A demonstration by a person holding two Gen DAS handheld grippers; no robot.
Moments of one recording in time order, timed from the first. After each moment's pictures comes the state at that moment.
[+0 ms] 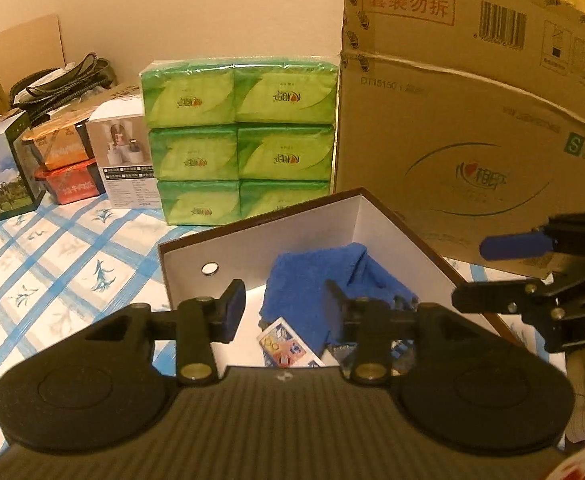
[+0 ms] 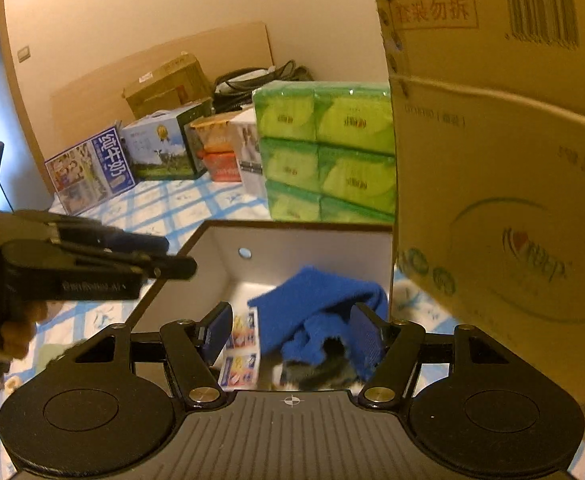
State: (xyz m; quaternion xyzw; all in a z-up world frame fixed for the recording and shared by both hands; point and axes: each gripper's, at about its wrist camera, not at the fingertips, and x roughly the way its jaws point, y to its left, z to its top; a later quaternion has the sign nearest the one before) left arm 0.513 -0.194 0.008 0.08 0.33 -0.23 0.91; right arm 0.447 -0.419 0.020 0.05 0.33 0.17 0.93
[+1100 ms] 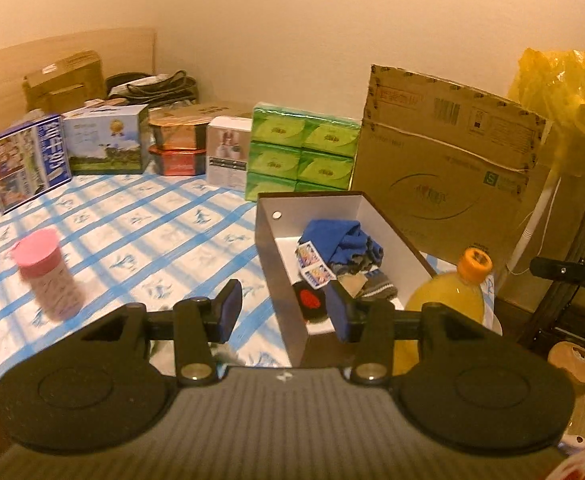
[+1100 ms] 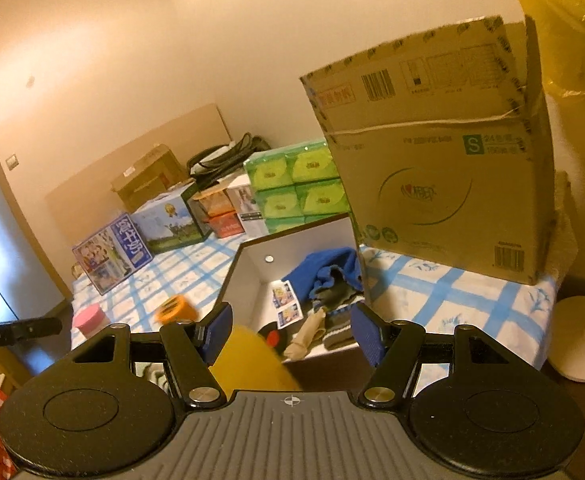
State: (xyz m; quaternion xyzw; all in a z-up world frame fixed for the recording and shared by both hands) left arm 0.222 -0.044 0.101 -0.01 0.28 -0.15 0.95; right arm 0.176 -0.423 0.097 0.18 0.24 0.09 0.95
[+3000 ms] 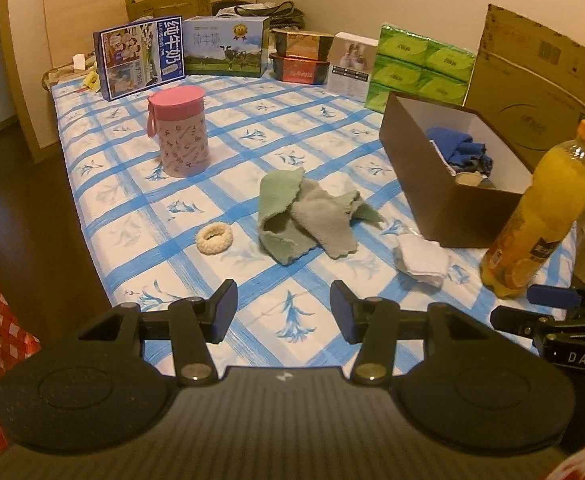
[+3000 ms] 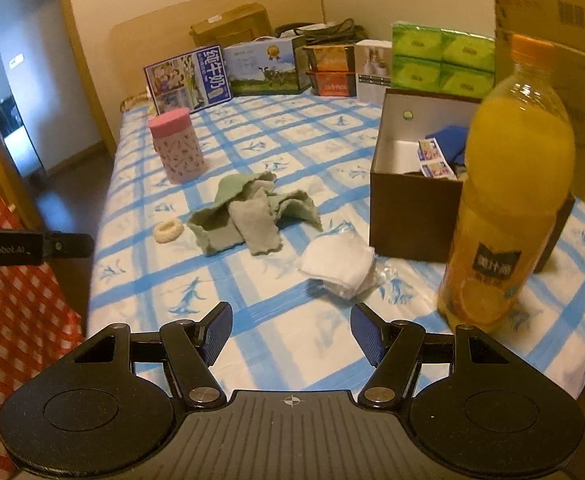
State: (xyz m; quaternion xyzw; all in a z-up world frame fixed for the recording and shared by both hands) left arm 0.144 0.081 -0.001 -0.02 0.37 -0.02 0.93; right arm 0.132 -0.181 -0.009 0.02 0.37 0.17 0.91
